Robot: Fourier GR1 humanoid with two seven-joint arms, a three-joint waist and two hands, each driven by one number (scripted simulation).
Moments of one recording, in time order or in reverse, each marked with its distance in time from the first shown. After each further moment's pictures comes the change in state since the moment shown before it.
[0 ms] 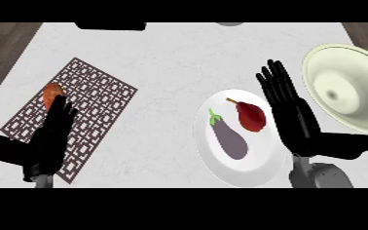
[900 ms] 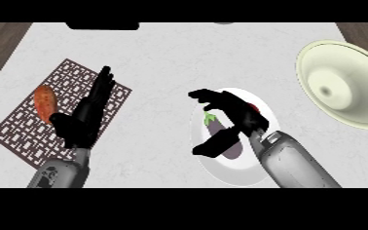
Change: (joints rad) left arm -0.219 -0.039 -0.191 -0.006 -0.246 0.012 0.009; right arm -0.345 -0.059 0.328 0.137 0.304 0.155 0.737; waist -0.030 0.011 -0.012
